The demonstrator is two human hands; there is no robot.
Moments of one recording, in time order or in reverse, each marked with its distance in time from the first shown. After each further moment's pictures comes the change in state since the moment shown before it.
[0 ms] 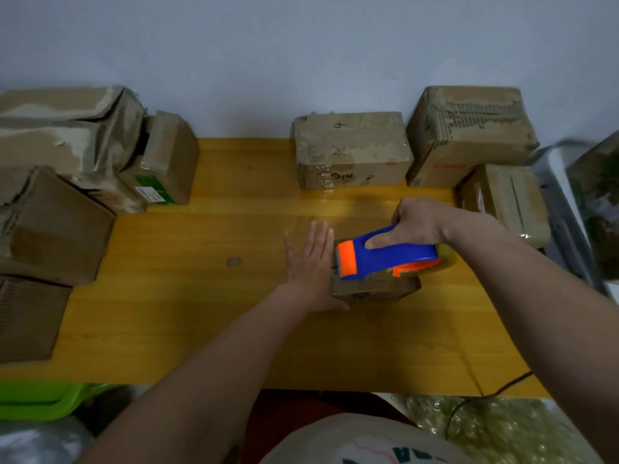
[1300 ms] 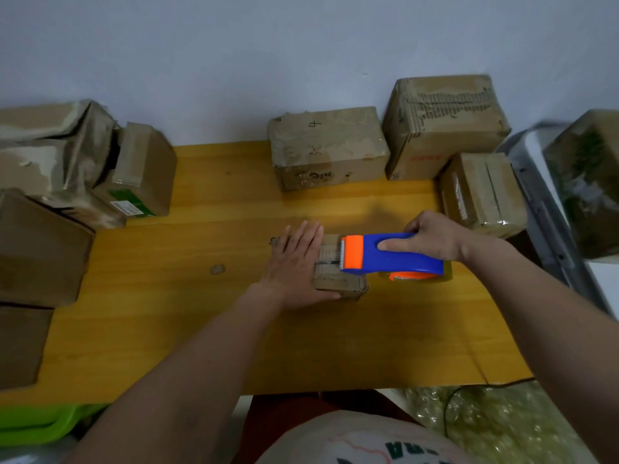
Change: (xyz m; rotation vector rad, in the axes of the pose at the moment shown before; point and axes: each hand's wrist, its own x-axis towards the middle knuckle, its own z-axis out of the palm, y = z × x) left_hand 0.016 -0.010 0.006 -0.018 0.135 0.205; right_hand -0.009 0.073 0.031 0.432 0.041 0.022
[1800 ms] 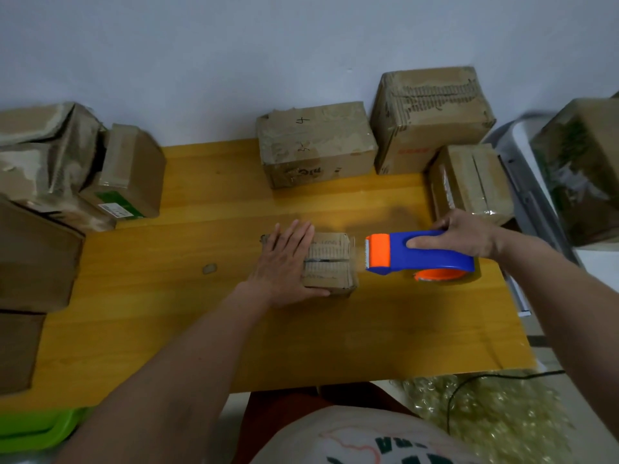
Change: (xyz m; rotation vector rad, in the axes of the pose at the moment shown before) left_hand -0.004 -0.005 0.001 0.039 0.024 0.043; right_hand -0.018 0.051 -0.025 0.103 -0.020 0.055
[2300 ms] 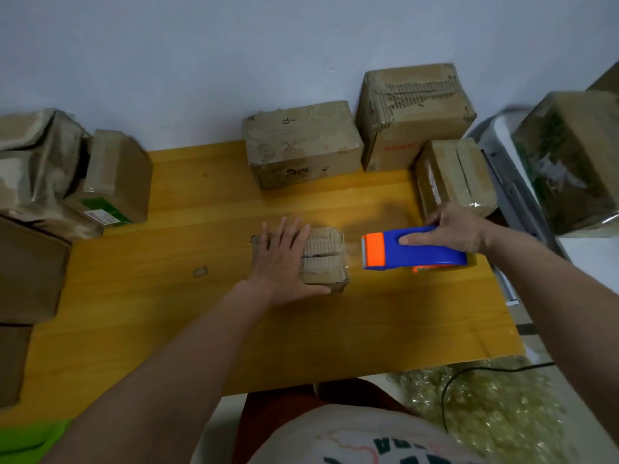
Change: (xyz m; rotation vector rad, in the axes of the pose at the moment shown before) left_hand 0.005 0.016 -0.004 -0.062 0.019 -0.059; right_hand -0.008 0.006 0.001 -0.008 0.071 -0.030
